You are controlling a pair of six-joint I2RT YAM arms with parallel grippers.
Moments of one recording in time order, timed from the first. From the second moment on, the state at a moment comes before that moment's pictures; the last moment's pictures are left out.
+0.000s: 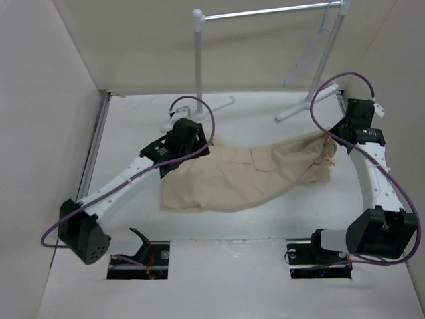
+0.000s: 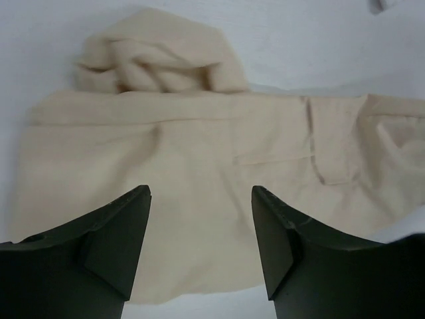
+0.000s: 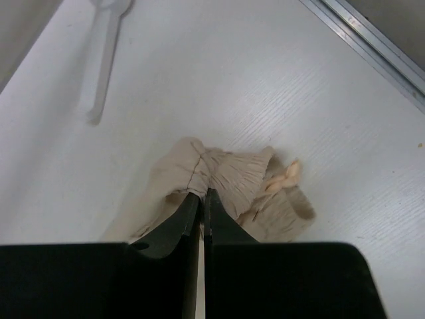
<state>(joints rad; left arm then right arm) -0.67 1.36 1.19 -0.53 -0.31 -0.69 -0.12 1.27 1.24 -0.67 0.27 0.61</state>
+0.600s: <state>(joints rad) -0.45 0.79 0.41 -0.68 -0.18 -1.21 -0.09 1.22 1.17 -0.57 0.20 0.63</state>
